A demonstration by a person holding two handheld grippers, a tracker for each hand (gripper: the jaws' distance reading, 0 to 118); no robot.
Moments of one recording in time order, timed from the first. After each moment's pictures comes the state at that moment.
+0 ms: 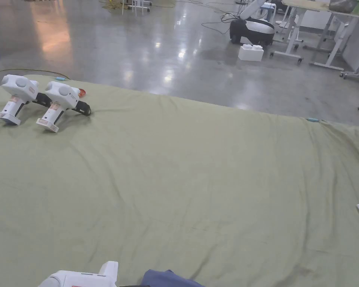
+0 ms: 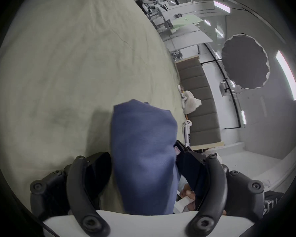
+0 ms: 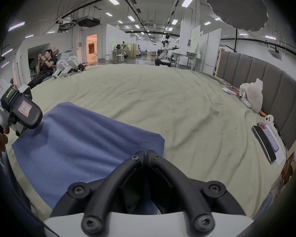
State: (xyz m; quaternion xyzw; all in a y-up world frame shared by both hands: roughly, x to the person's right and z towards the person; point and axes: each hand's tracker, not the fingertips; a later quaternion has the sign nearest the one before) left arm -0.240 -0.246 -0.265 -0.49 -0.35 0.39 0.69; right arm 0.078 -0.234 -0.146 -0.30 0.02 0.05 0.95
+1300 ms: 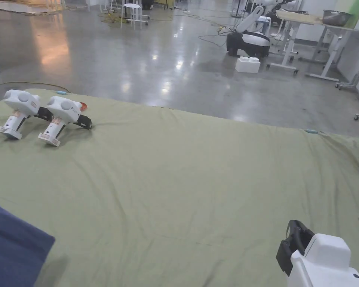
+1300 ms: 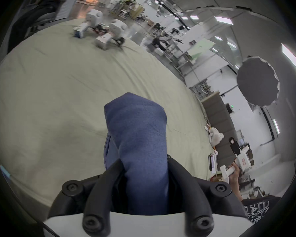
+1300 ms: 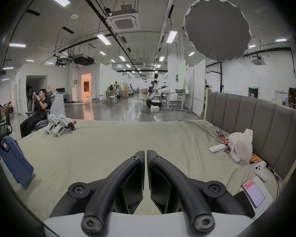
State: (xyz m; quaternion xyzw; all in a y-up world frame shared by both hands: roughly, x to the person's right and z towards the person) left arm -0.607 -0.080 -0.256 -0.43 -0.14 0.31 0.84; right arm 0.135 -0.049 -0.234 -0.11 -0.02 0.02 0.99
